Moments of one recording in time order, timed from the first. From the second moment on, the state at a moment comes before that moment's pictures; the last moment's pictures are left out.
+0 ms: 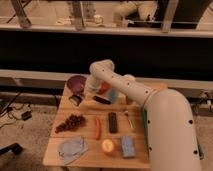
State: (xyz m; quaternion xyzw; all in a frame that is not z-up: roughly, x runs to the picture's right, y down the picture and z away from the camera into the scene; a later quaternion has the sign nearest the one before) arm -0.116 0.034 0.894 -0.27 -0.23 -0.04 0.93
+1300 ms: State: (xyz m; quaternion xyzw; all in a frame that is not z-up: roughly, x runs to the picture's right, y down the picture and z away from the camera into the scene) arm -0.108 0.062 0.936 -0.30 -0.21 -0.03 0.93
